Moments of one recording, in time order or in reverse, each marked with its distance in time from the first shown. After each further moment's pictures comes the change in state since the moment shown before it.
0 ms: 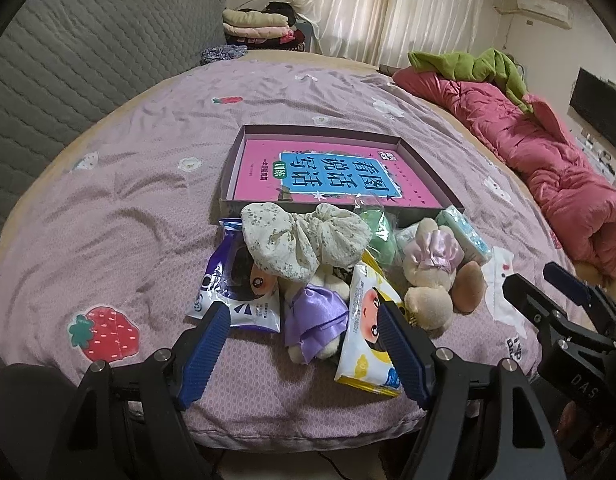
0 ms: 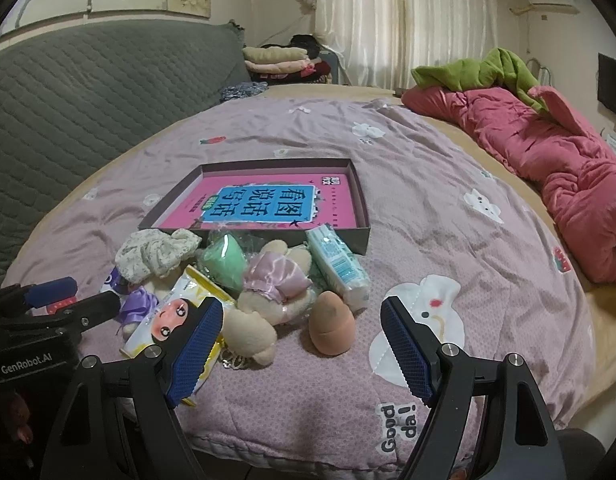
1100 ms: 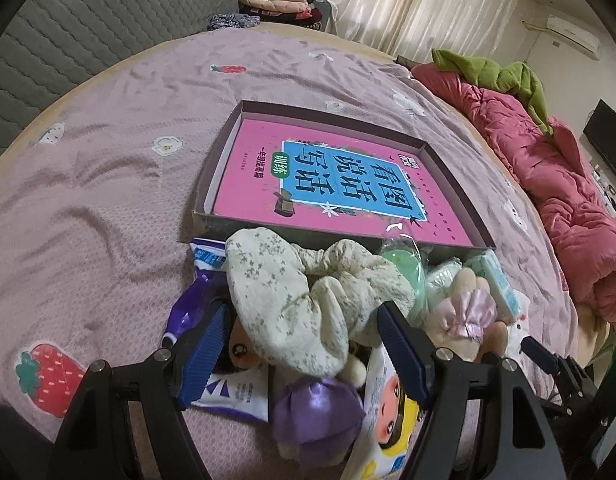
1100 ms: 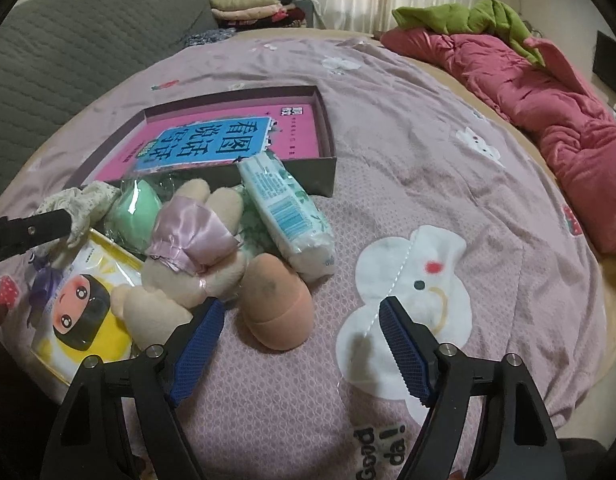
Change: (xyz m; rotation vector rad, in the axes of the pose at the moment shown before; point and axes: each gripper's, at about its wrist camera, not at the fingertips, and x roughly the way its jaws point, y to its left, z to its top) left arm 0.081 0.017 0.042 -0.116 0.083 -0.050; right arm 0.083 -0.031 -0.012 0.031 0.208 -0.073
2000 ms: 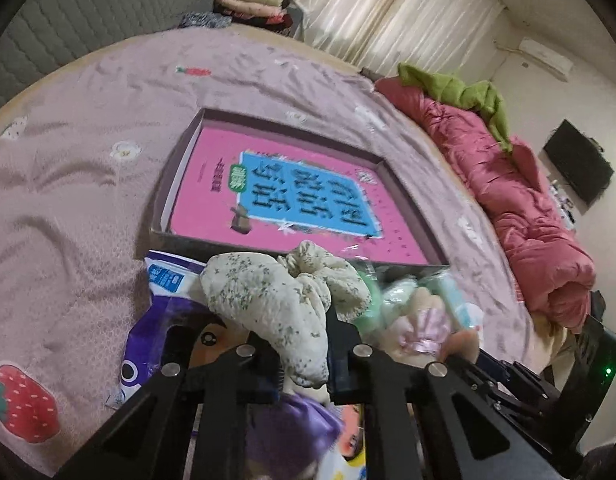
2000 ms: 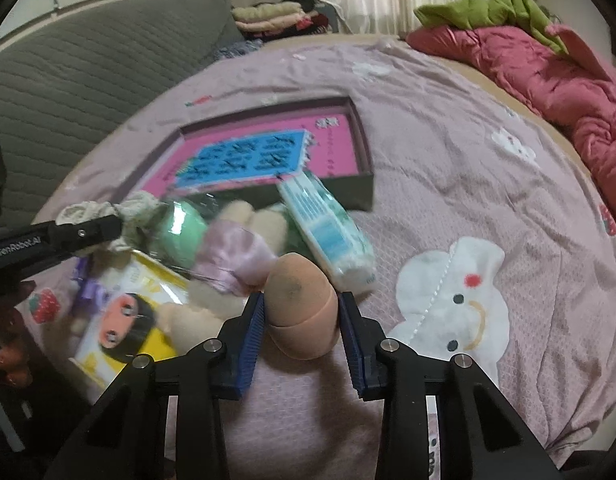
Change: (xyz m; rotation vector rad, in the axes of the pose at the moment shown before) left arm -0.008 0.005 0.007 -0.009 -0.039 -0.207; right arm -0.016 0.005 0.008 0.013 -0.046 0.179
